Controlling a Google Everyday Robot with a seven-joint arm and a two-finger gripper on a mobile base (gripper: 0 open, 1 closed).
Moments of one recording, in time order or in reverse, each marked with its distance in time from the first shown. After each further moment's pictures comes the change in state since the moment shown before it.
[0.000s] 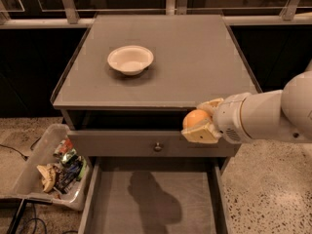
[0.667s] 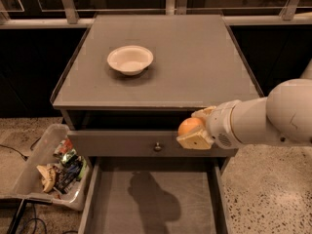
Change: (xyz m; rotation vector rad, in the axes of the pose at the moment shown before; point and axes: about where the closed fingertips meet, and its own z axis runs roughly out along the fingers) arm 0.015 0.008 0.021 -0.032 0.031 0.033
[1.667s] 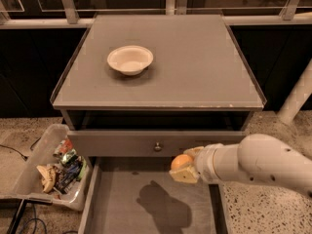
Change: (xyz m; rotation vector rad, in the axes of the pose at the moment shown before) arm 0.097 0.039 0.097 -0.087 0.037 0.160
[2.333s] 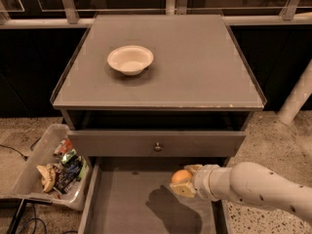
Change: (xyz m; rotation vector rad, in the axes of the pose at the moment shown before) arm 0.067 -0.008 0.063 0.025 -0.022 0.063
